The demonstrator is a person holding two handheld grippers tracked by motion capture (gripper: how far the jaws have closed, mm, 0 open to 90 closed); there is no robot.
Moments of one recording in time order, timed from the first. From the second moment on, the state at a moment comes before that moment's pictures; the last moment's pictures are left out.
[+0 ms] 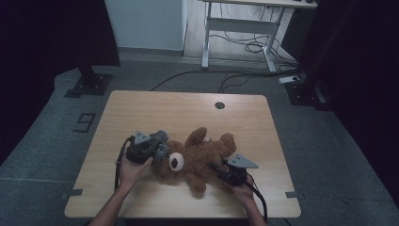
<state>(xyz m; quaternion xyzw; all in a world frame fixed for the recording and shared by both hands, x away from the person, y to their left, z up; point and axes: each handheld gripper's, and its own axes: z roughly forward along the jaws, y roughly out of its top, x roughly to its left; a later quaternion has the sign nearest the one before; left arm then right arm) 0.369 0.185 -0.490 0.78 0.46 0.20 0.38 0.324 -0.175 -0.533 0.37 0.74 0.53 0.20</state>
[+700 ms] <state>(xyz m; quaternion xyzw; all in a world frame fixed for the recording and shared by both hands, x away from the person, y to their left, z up) 0.357 0.068 -0.413 0.81 0.32 0.18 0.45 0.324 -0.177 -0.535 0.37 0.74 0.53 0.20</state>
